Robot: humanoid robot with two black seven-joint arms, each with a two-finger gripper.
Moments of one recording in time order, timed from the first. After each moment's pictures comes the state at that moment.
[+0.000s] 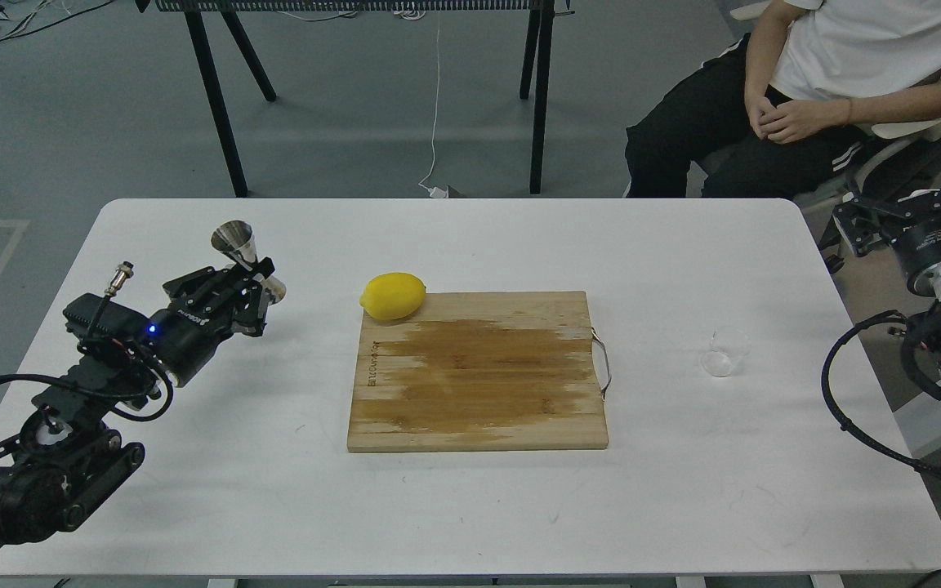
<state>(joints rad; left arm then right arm) -0.43 0.45 -0.78 -0.94 2.09 0.45 -0.41 0.58 -0.41 1.20 0.53 0.22 0.49 0.05</state>
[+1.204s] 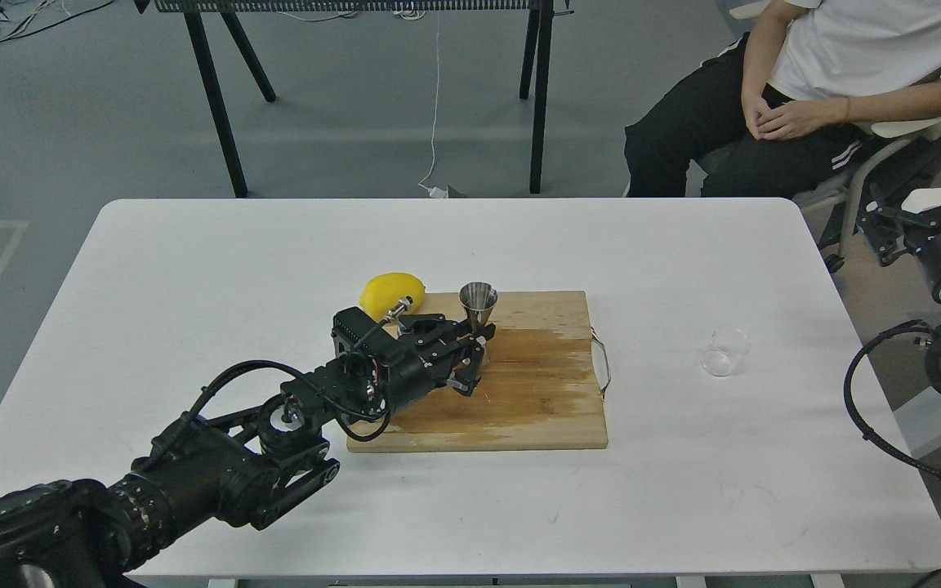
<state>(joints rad) -0.63 0.00 -0.40 -0.64 2.18 0.38 -0.28 0.56 -0.45 1.21 0.52 0.22 0.49 0.05</state>
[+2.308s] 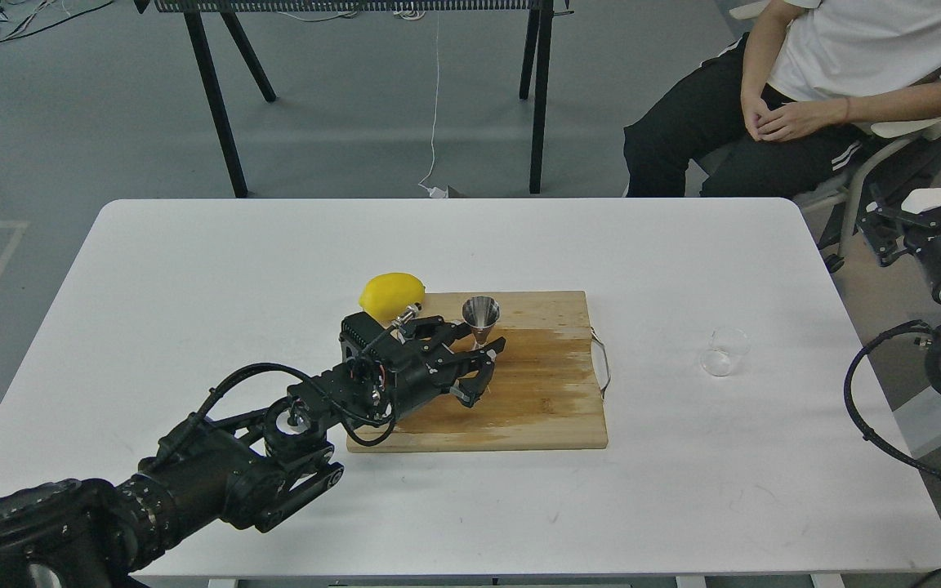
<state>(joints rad) -0.63 -0.01 -0.38 -0.63 2.18 0.38 -0.29 0.56 -0.46 1.21 0.52 0.22 0.49 0.05</state>
